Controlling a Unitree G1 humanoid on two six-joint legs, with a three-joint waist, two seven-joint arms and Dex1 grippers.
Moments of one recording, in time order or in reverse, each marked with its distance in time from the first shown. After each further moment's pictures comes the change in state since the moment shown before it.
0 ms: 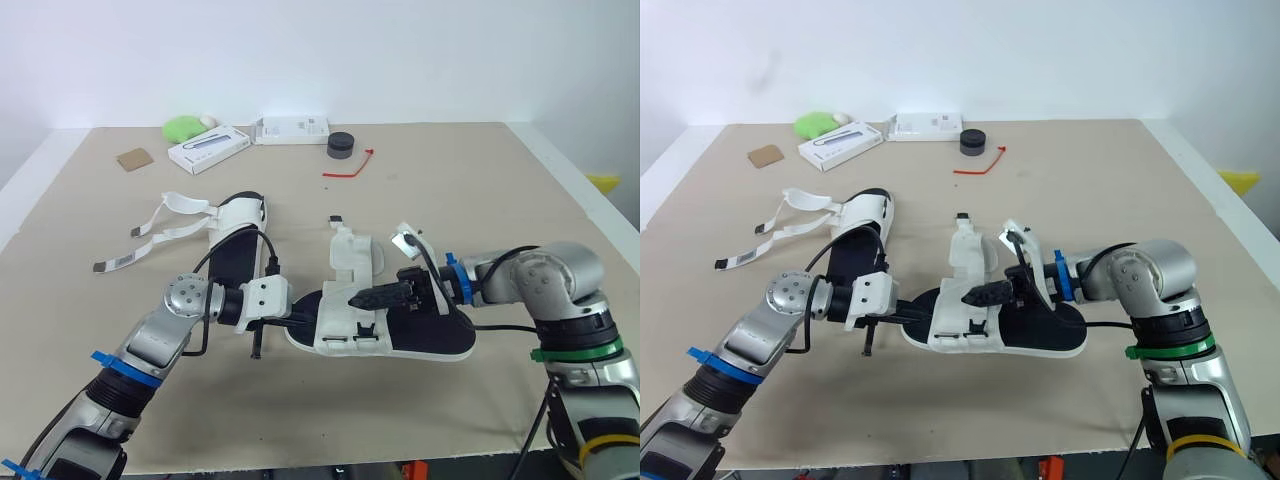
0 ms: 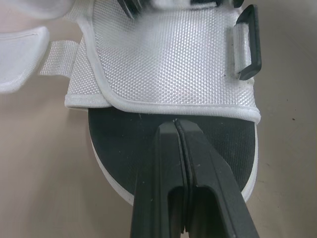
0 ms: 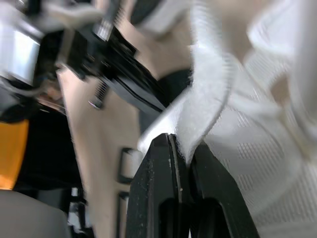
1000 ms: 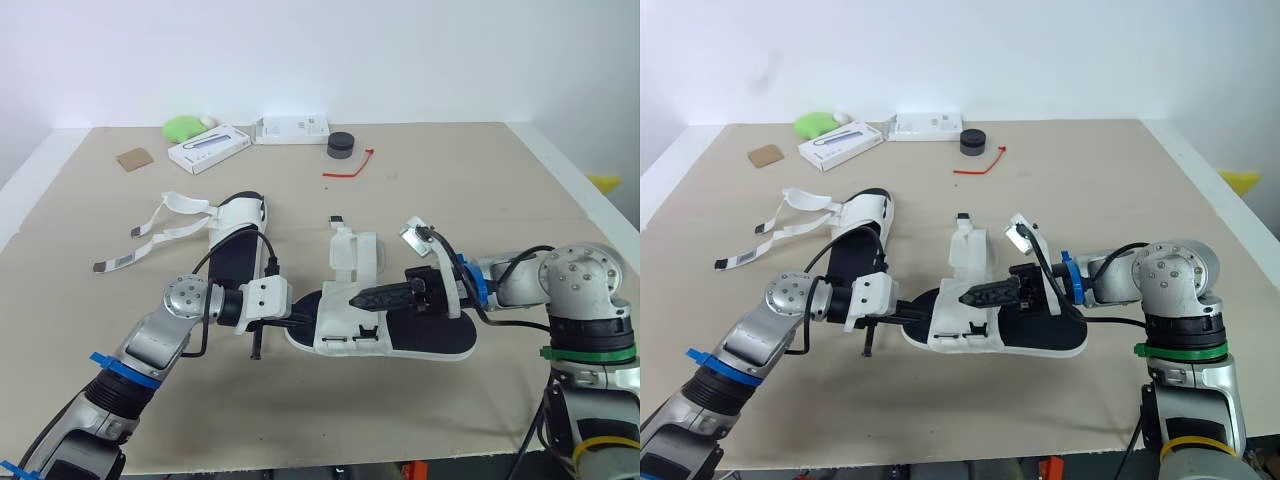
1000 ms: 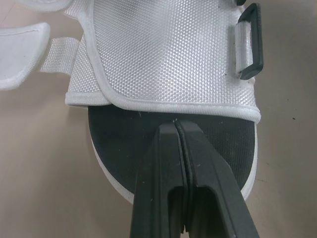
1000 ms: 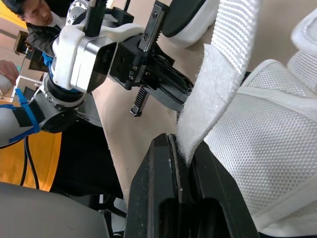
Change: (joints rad) left arm 0.002 0.005 -0.002 -0.010 0.001 0.011 0.006; right arm 0.028 -0.005 -0.108 -0.015 0.297 0.111 -0.236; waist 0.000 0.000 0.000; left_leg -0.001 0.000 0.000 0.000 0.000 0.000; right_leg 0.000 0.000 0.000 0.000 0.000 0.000
